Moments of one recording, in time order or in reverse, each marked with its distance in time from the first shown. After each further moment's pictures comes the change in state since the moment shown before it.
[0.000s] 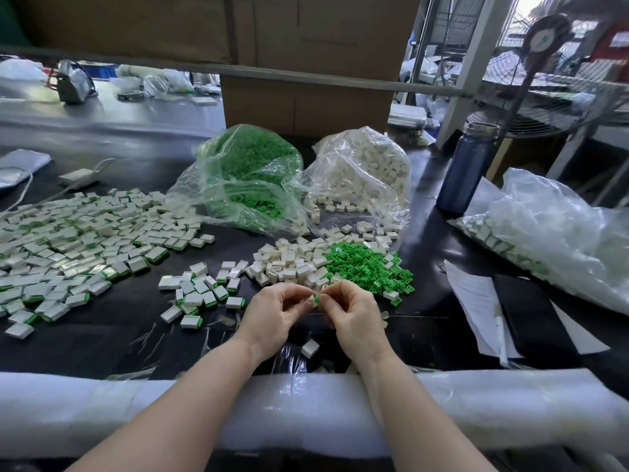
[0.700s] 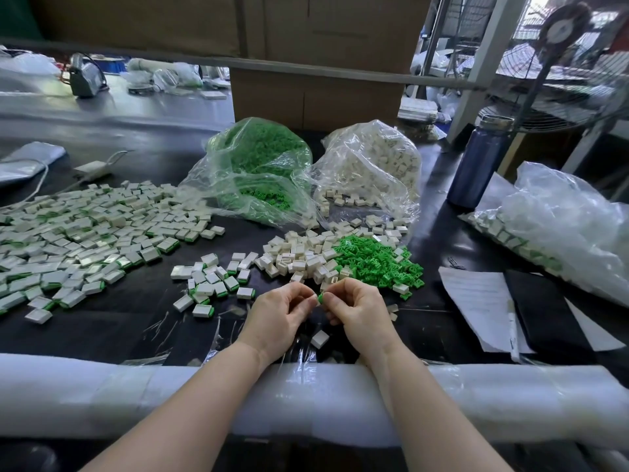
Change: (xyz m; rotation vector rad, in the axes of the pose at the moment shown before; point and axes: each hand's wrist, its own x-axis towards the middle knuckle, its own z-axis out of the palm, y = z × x) left_hand -0.013 -0.013 -0.002 0.119 0.025 0.029; right_hand -0.006 -0.008 0.000 0.093 -0.114 0.071
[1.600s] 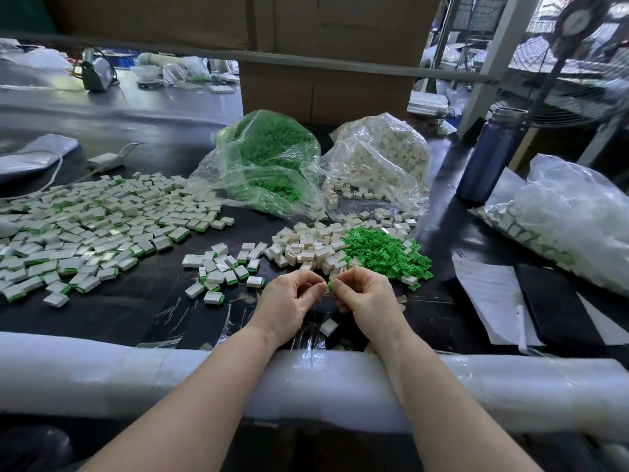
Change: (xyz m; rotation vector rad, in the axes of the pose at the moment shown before) left_hand 0.003 0.000 0.000 -0.109 -0.004 -0.013; right_hand 0.001 -0.001 0.002 0.079 0.006 0.017
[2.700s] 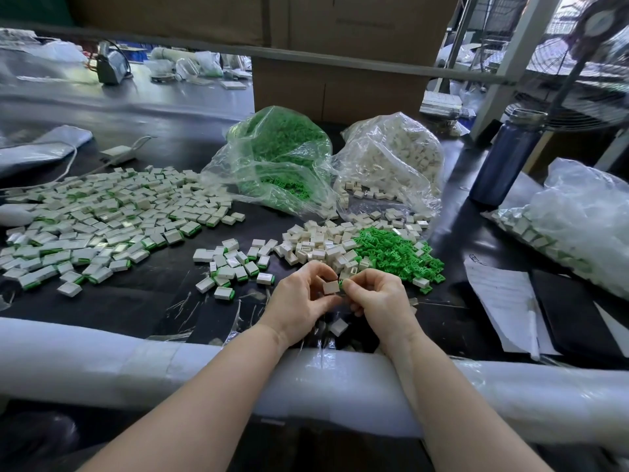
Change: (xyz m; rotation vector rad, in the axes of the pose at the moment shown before) left_hand -0.001 0.003 0.001 -0.042 -0.008 0.007; right_hand 0.003 0.005 -0.001 -0.047 0.057 0.024
